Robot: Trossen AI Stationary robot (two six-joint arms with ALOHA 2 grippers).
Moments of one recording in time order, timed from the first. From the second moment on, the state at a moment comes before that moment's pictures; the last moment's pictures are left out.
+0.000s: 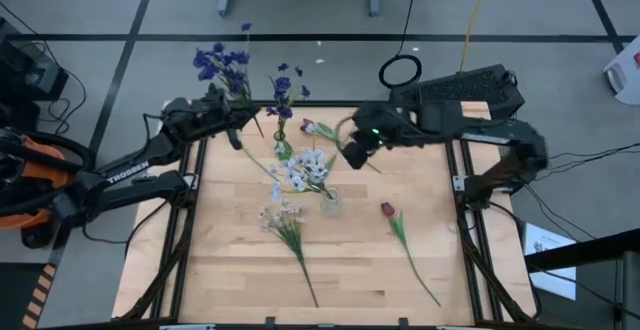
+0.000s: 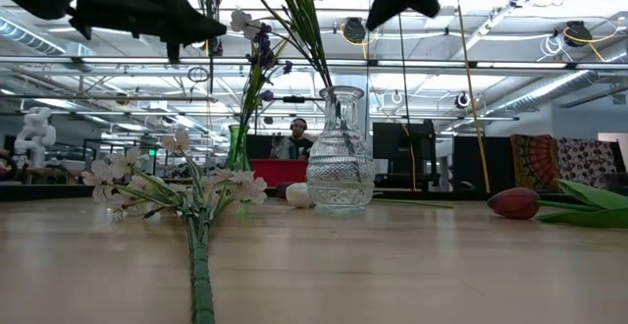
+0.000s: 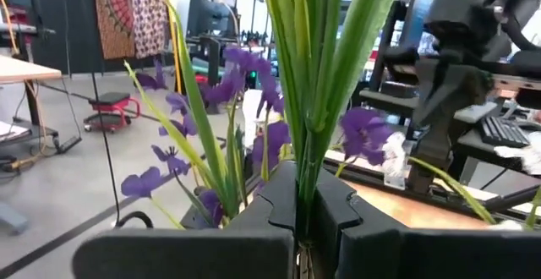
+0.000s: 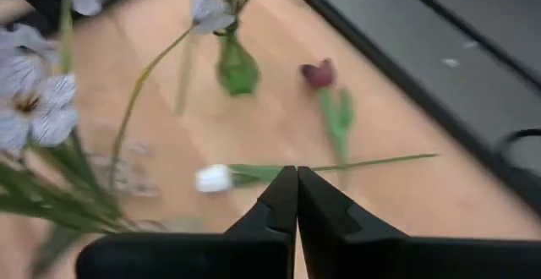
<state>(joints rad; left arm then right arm) 0.74 0.77 0.47 0.36 0.38 -0.12 -0.11 1.51 1.57 -0.91 0.30 0.50</state>
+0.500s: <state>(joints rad) 0.73 0.99 0.47 0.57 0.36 -0.12 -0.12 1.05 0.73 -0.16 0.28 0.73</state>
